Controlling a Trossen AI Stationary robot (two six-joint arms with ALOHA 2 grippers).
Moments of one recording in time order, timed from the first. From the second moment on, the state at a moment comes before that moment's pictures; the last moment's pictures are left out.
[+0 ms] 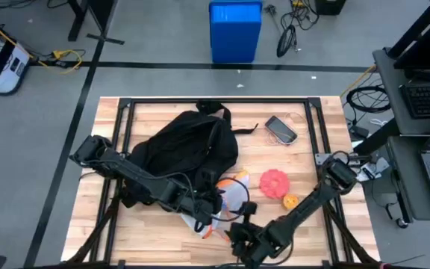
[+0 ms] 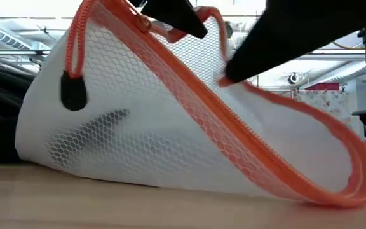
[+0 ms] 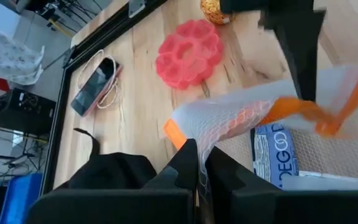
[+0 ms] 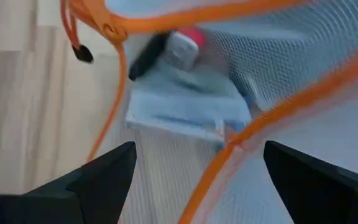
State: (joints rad) left arm -0.45 1.80 1.36 -0.37 -0.61 0.19; right arm 0.72 2.07 1.47 -0.53 0.81 0.66
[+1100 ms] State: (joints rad) left arm -0.40 1.80 1.36 -0.34 -0.60 0.14; right arm 0.67 2.08 1.52 -0.45 0.81 -0.04
